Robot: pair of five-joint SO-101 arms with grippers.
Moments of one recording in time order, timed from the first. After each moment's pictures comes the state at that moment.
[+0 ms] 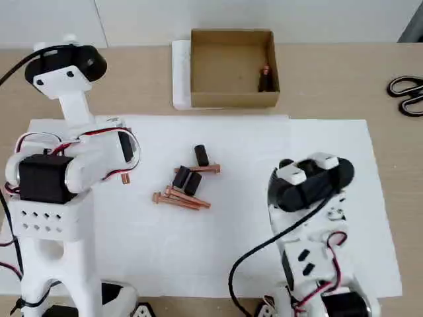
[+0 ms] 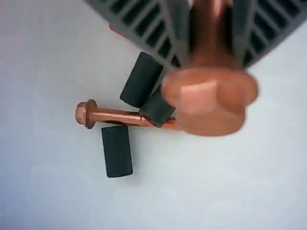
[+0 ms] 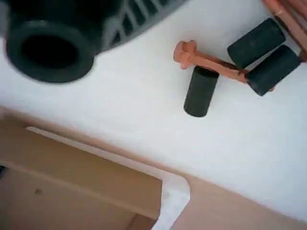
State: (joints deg) left arm 2.0 -27.9 -5.6 99.4 23.4; right arm -12.2 -93.1 57.6 62.4 7.6
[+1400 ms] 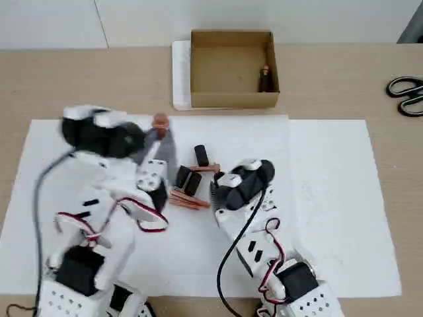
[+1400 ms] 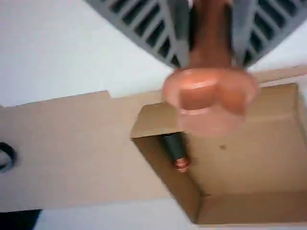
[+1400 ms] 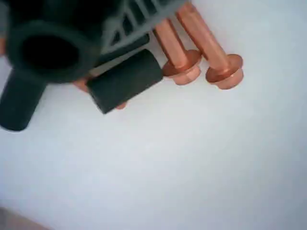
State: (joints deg) left arm 20.0 -70.8 50.3 46.2 14.7; right arm -33.1 -91.8 87.8 34.2 -0.9
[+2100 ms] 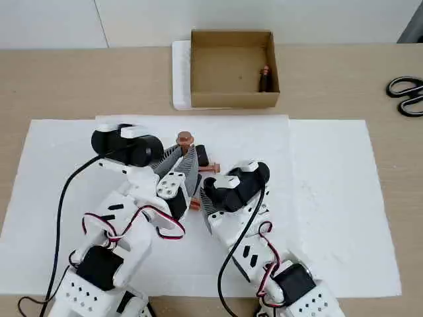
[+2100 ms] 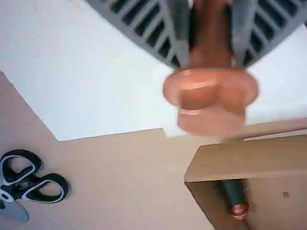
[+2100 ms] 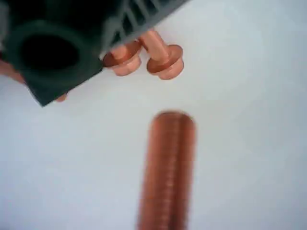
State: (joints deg) left arm 24.5 -73.2 63.3 38.4 23.2; right arm -37.5 -91.8 87.8 34.3 -7.1
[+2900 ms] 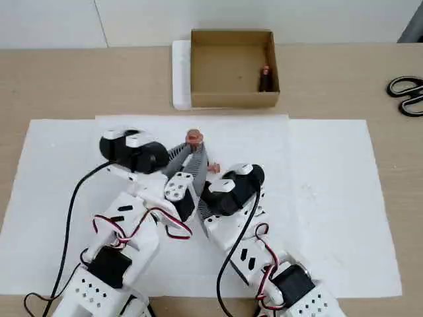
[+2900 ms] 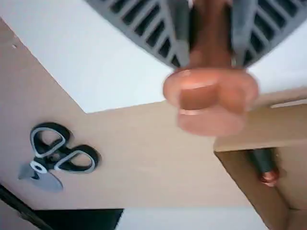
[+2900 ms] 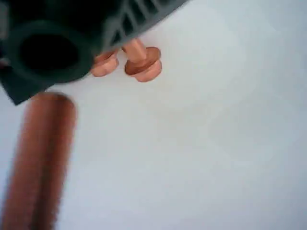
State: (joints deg) left arm 27.0 -73.2 70.9 24.7 23.7; right arm -39.9 -91.8 87.8 34.3 -7.3
